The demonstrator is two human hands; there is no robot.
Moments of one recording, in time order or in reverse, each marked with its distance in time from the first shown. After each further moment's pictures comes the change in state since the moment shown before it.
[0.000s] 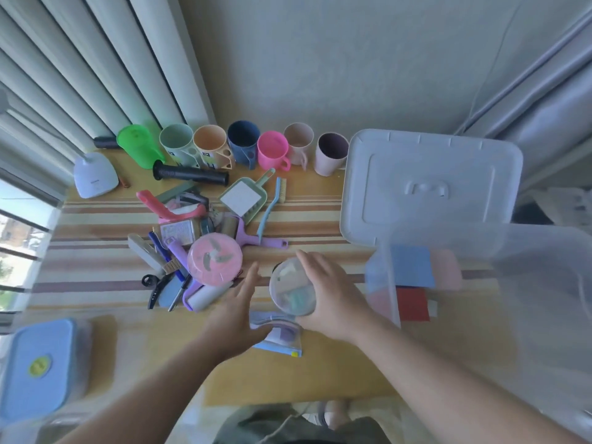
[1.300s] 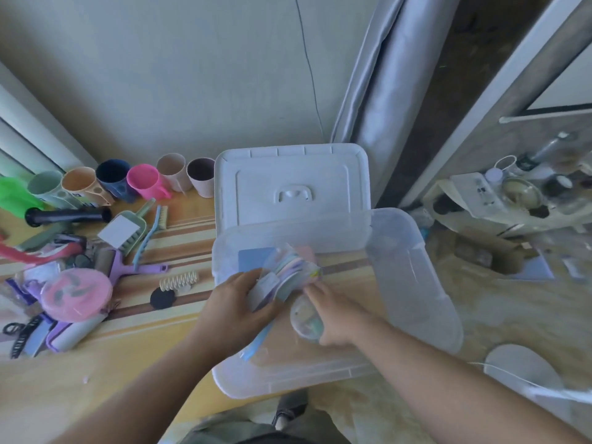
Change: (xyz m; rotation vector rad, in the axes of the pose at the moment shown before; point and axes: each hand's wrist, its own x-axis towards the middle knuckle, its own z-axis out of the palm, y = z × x) left_hand 0.038 0.327 0.098 -0.005 0.149 0.192; right_hand -0.169 0.250 -0.108 -0.251 -0.233 0.262
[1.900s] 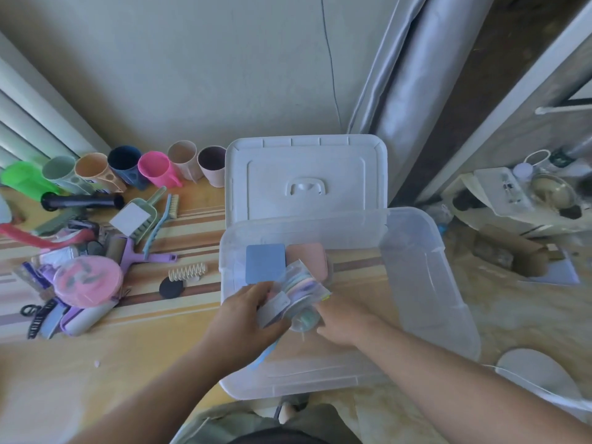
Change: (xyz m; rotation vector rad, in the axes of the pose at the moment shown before) left_hand -0.009 -0.017 0.023 0.060 -0.070 -0.051; right_hand 0.010 -0.012 -0.008 -0.070 -0.102 -0.050
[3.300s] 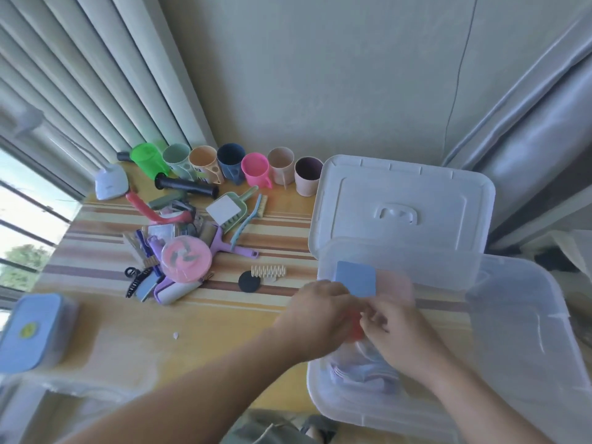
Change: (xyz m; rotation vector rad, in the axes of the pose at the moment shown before) left_hand 0.009 -0.025 -0.052 0.117 0.032 0.286; right_hand -0.010 -0.082 -0.047 0.532 0.392 -0.105
